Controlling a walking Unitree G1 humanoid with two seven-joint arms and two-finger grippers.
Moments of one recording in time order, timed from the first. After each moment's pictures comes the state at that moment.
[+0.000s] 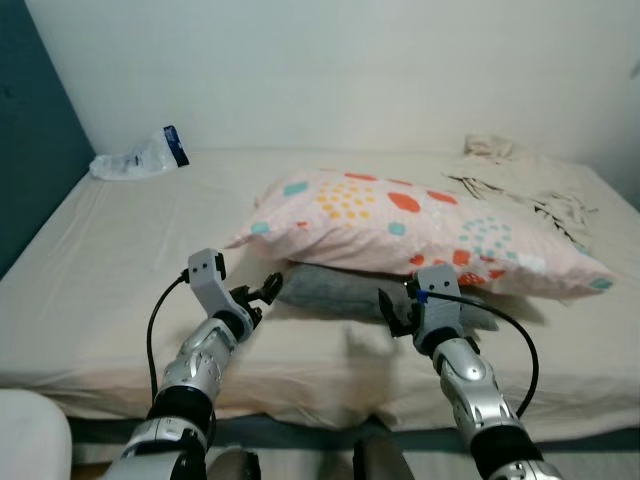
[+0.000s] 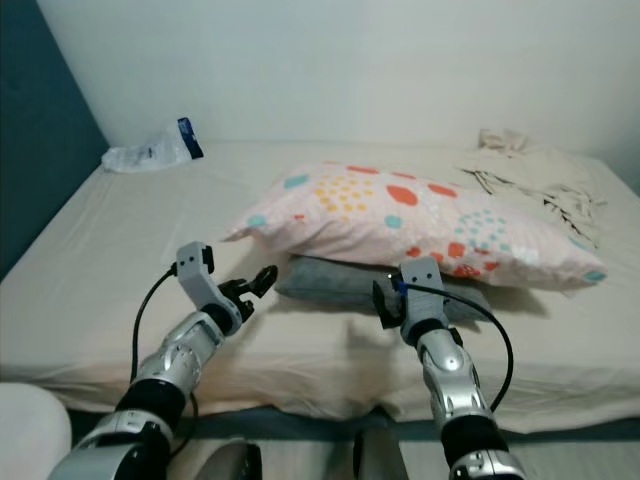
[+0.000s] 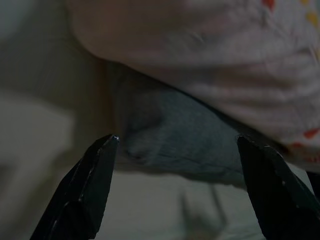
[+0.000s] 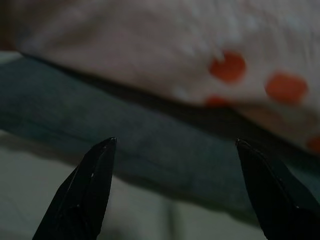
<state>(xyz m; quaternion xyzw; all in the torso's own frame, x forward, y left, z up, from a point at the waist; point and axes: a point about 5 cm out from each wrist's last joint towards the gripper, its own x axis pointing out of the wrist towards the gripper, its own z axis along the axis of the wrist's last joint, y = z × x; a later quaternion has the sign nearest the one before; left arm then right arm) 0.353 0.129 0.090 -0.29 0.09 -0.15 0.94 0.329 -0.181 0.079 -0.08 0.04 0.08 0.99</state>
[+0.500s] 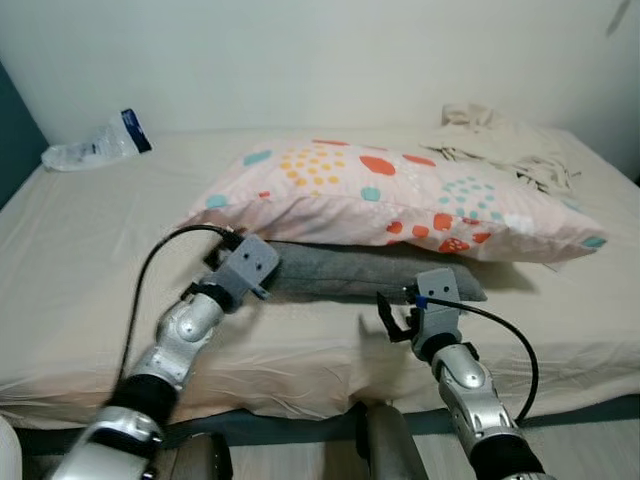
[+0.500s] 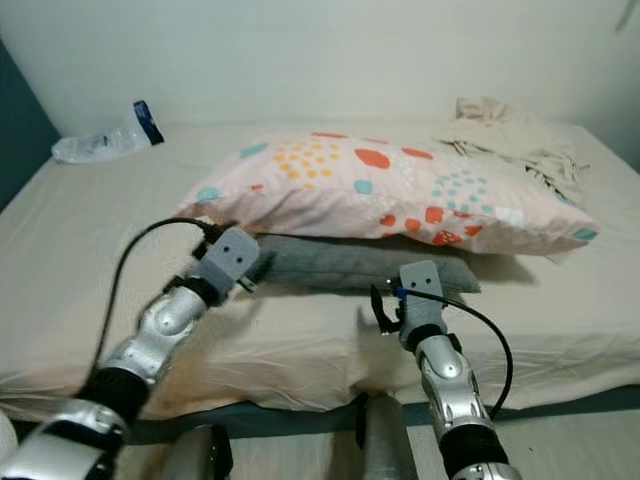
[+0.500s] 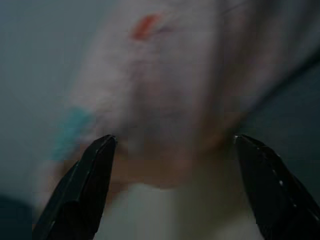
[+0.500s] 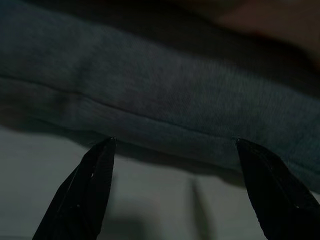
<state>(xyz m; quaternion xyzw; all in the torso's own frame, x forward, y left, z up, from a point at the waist) 0.358 0.157 0.150 0.39 -0.16 -0.11 0.90 0.318 -0.180 0.072 -0.07 0.05 0.07 0.99</state>
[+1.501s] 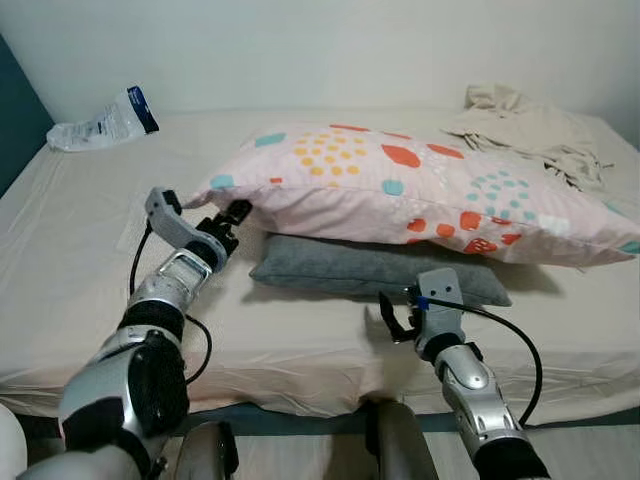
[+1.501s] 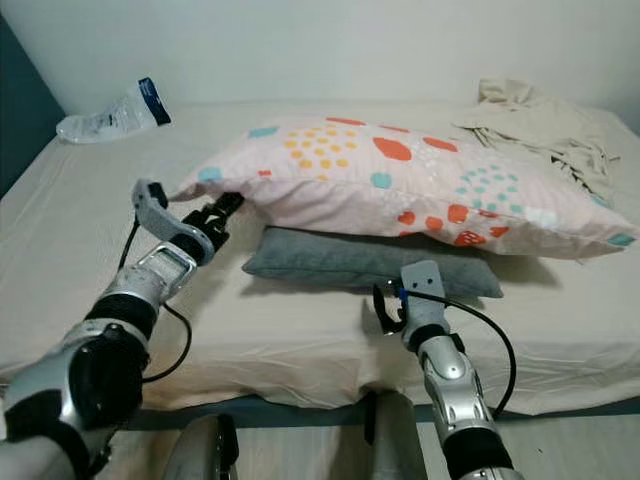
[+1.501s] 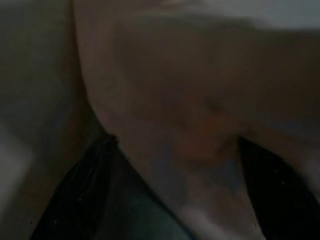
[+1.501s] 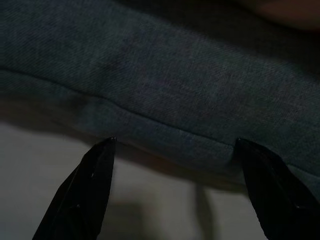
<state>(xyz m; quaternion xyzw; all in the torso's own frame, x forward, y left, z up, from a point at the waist) 0.400 0.180 0.160 -0.55 0.04 -0.07 0.83 0.319 -0.177 0.079 -0.09 0.04 0.09 0.99</state>
